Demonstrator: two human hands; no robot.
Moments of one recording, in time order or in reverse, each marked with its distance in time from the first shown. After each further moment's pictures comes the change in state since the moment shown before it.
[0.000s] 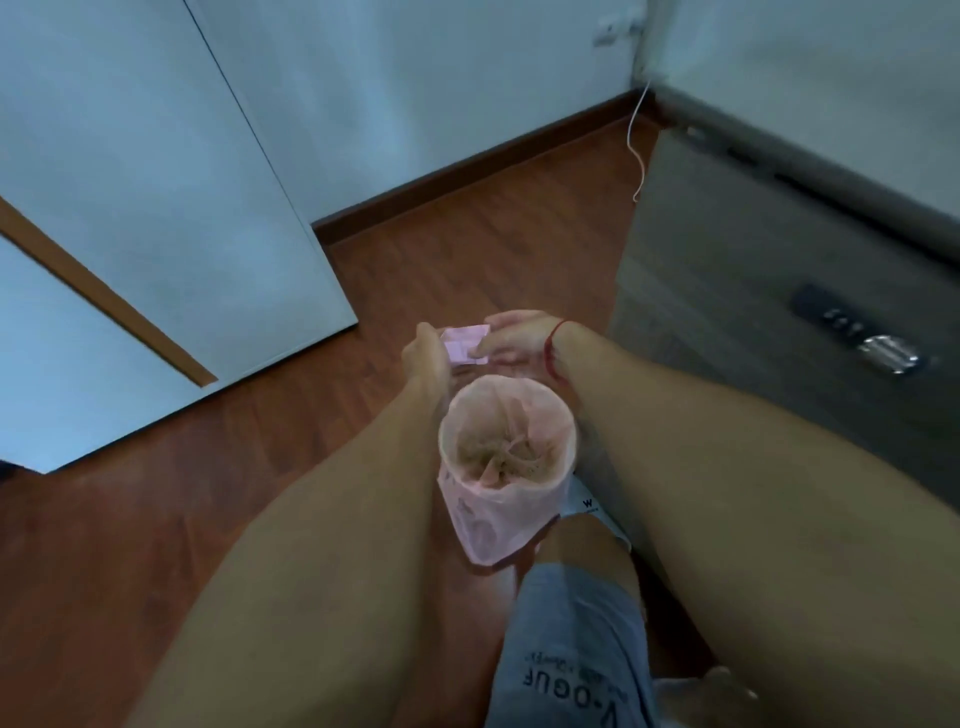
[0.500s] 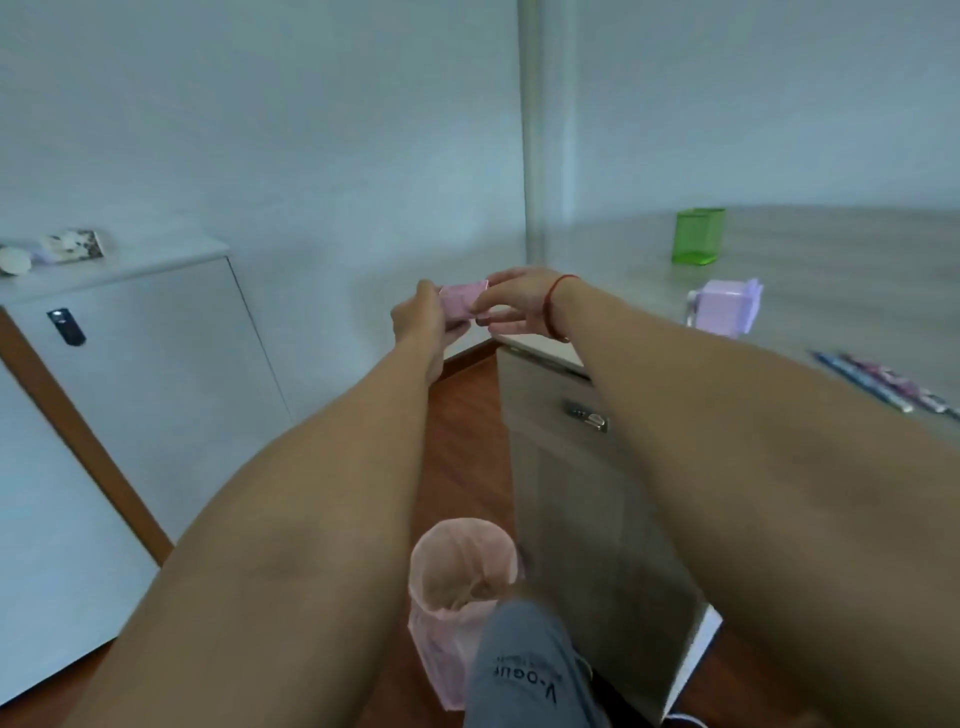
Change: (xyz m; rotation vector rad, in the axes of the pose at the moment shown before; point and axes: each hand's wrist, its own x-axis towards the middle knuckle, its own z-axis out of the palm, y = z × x) left_hand -0.275 0.164 0.053 -0.103 -0.311 0.534; right_hand -0.293 -0.125 -0.050 -0.046 0.208 -0.580
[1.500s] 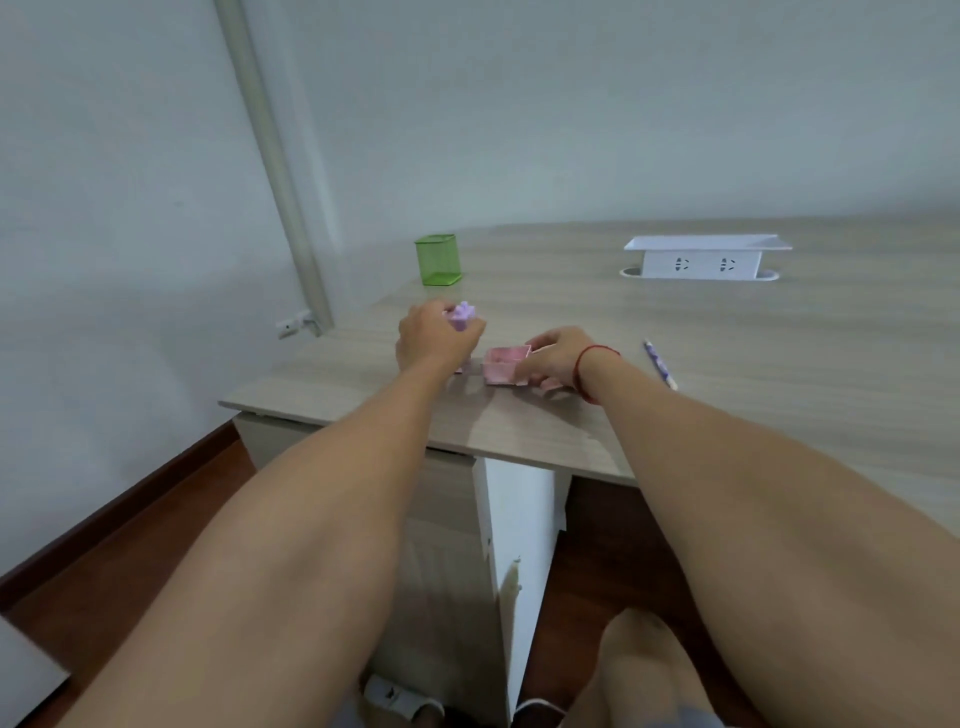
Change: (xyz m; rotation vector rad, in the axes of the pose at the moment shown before) left_hand -0.063 -0.102 0.257 0.816 -0.446 0.483; right_hand -0.127 0.097 -0.258 -0.160 0.669 0.201
